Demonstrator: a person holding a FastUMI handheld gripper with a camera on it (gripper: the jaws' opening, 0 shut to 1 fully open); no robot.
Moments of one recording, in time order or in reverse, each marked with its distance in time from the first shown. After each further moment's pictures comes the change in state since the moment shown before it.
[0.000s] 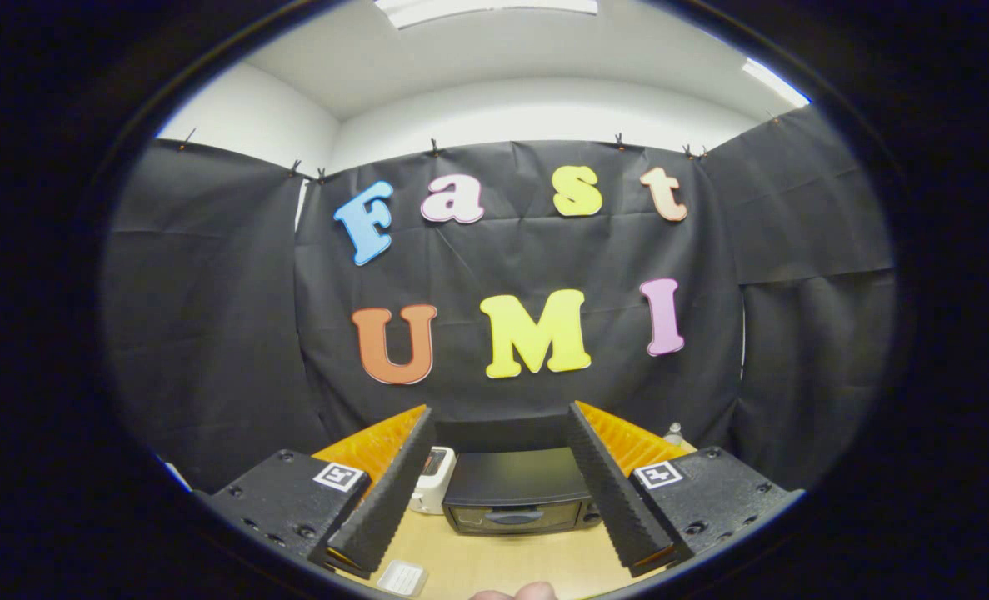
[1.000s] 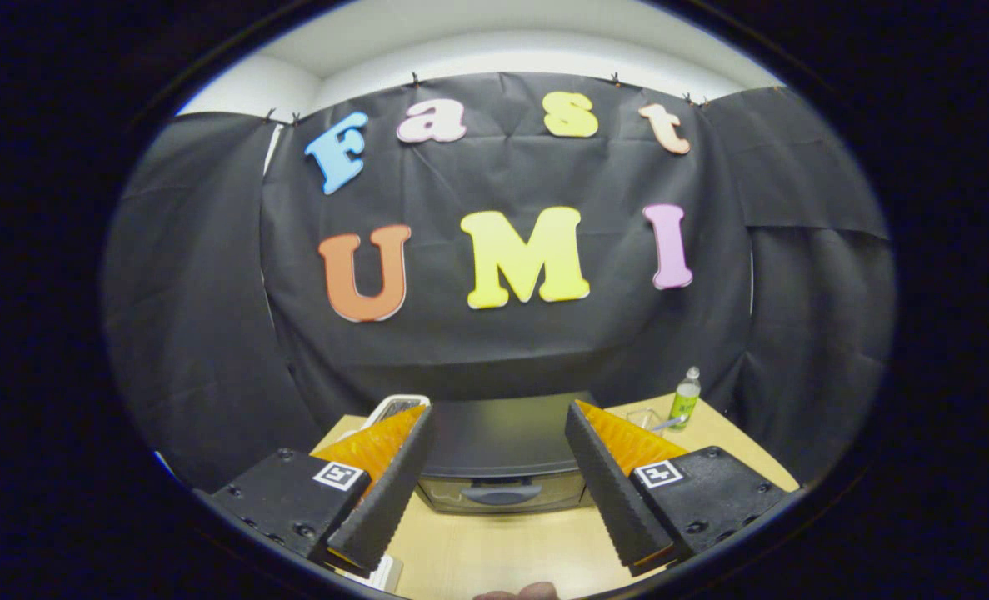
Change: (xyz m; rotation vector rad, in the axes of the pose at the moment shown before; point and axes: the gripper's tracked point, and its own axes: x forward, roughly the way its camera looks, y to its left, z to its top) arm 0.094 -0.023 -0.098 0.003 0.160 -0.043
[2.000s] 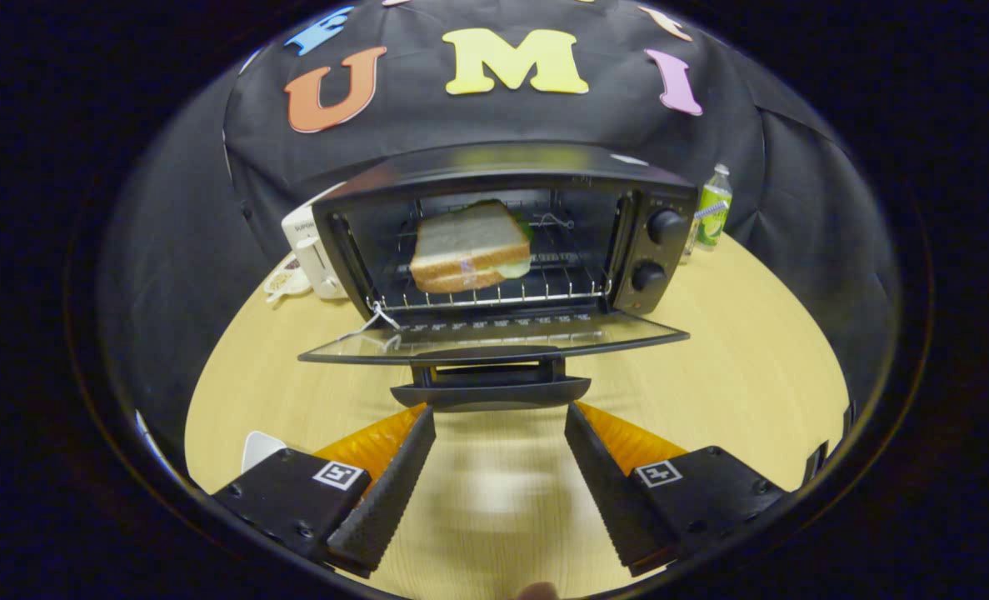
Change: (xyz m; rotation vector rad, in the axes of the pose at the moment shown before) arm 0.047 -0.022 -0.334 -0.030 0.554 -0.062
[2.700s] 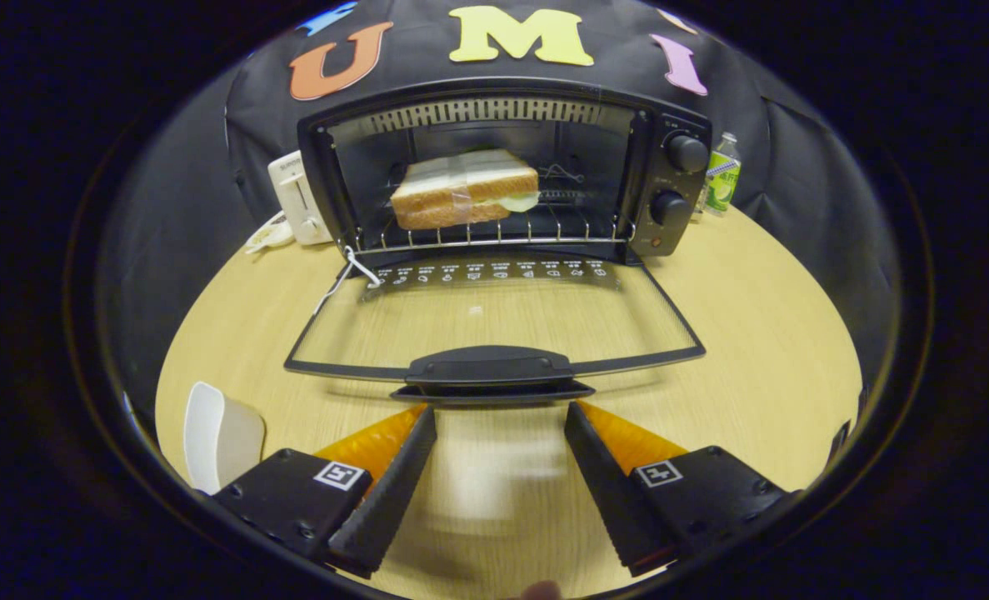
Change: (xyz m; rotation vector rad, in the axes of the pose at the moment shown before) arm 0.046 -0.007 -0.083 -0.001 0.100 -0.024
